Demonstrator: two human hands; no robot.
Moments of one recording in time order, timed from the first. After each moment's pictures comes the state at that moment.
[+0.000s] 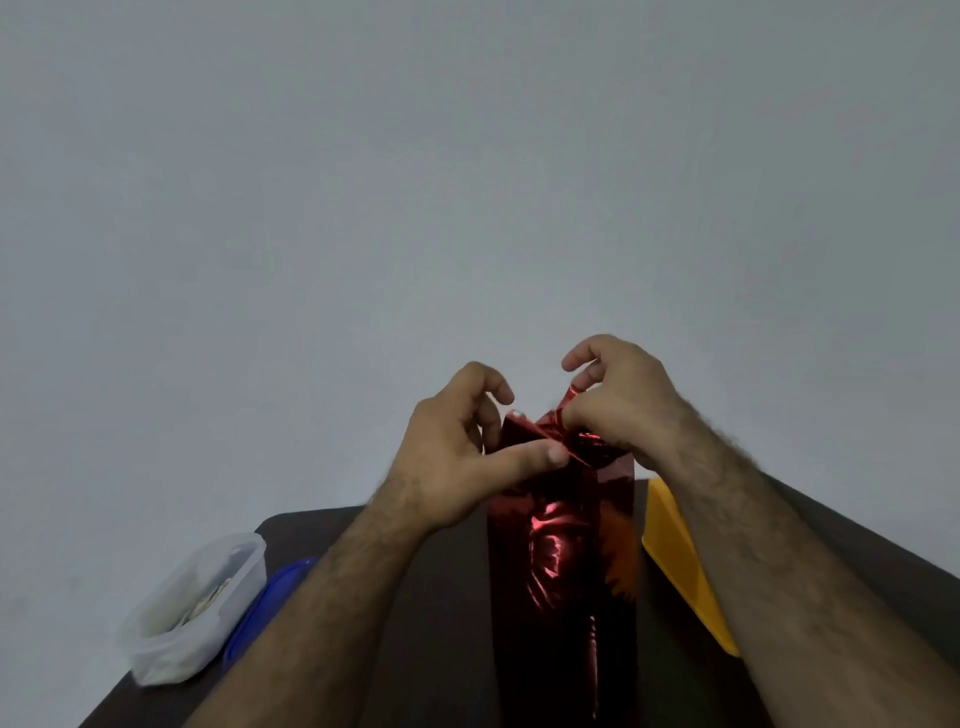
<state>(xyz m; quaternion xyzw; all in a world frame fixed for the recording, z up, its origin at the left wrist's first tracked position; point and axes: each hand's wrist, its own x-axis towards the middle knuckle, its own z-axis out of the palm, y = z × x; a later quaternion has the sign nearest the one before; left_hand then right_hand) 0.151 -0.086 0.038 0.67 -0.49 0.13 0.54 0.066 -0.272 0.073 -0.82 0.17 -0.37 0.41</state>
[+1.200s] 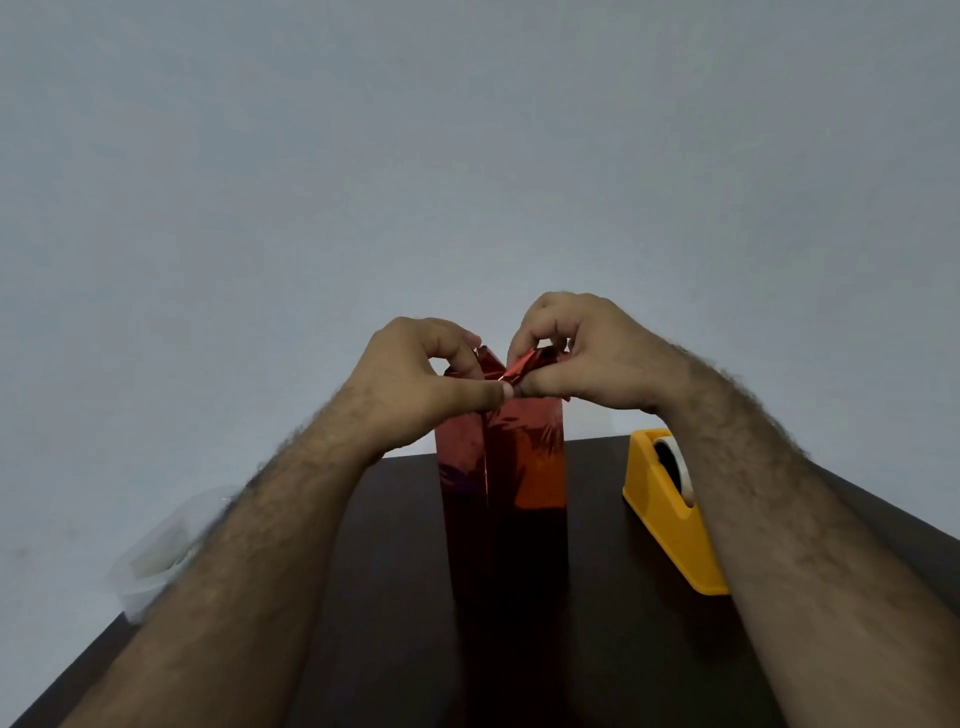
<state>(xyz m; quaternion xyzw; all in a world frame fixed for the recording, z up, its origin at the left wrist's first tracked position) 0.136 -0.073 0.065 0.77 -0.42 0.10 0.46 0.055 -0.288 0.075 -0.91 -0.12 -0.30 0.28</state>
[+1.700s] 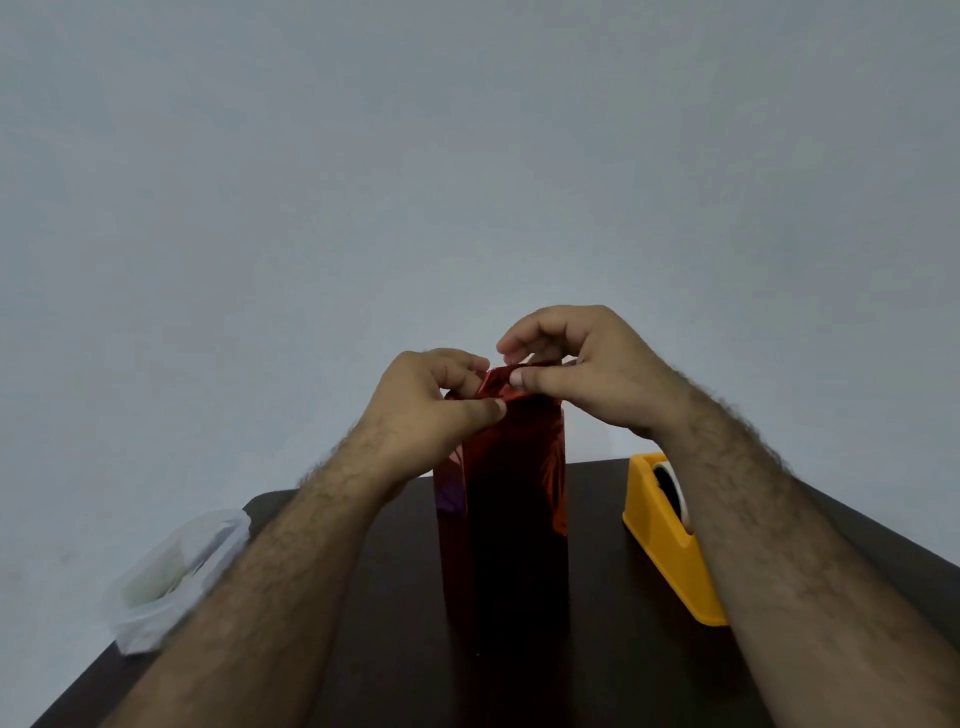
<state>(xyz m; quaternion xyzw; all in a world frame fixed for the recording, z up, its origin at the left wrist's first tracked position) 0.145 -0.089 0.053 0.72 -0.41 0.08 0.55 0.052 -0.287 0.076 -0.85 -0.12 -0.34 0.38</state>
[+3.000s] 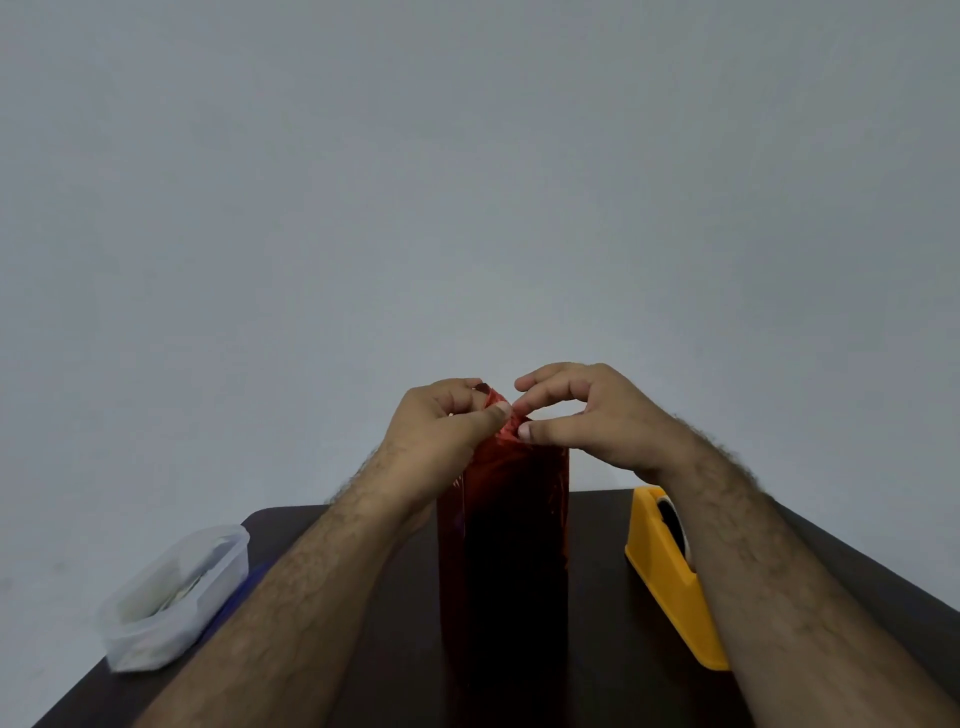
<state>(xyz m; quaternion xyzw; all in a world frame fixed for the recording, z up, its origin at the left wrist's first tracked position) 0.140 -0.101 0.047 0.66 -0.36 0.01 0.66 0.062 -0.295 0.064 -0.87 -0.07 -0.29 0.38</state>
